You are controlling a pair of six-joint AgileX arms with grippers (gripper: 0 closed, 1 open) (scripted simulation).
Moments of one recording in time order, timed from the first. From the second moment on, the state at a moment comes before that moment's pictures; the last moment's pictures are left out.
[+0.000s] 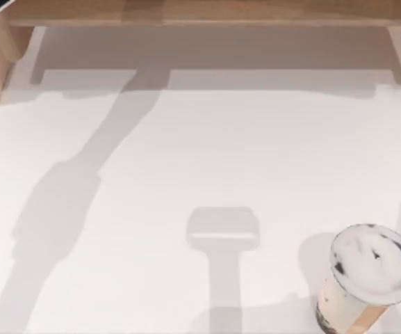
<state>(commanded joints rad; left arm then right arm) -0.44 2.01 1.92 0.10 -0.40 0.02 0.00 0.00 0.00 0.00 0.00 0.00</state>
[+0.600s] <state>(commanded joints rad) -0.44 2.01 1.92 0.10 -0.40 0.02 0.00 0.00 0.00 0.00 0.00 0.00</state>
